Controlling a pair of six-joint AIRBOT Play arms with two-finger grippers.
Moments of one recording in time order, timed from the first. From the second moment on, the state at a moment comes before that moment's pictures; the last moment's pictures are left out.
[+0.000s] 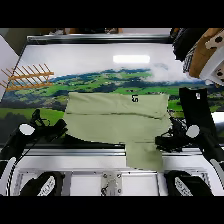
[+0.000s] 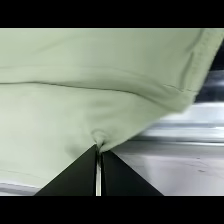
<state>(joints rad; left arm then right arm) 0.20 -0.93 0.45 1.03 -0.89 -1.72 -0.07 -0.89 0.45 -1.20 1.22 1.62</state>
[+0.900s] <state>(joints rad) 0.13 -1.11 0.81 1.05 -0.94 -1.65 -0.20 -1.11 0.98 -1.38 1.24 1.59</state>
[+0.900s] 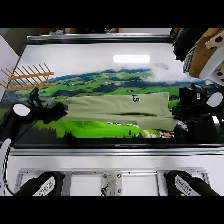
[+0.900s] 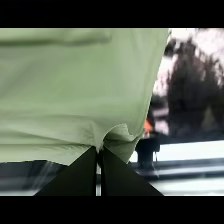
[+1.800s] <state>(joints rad) 0.04 -1.72 1.37 1.05 -0.91 -1.65 -0.15 -1.50 1.16 -1.26 0.70 1.60</state>
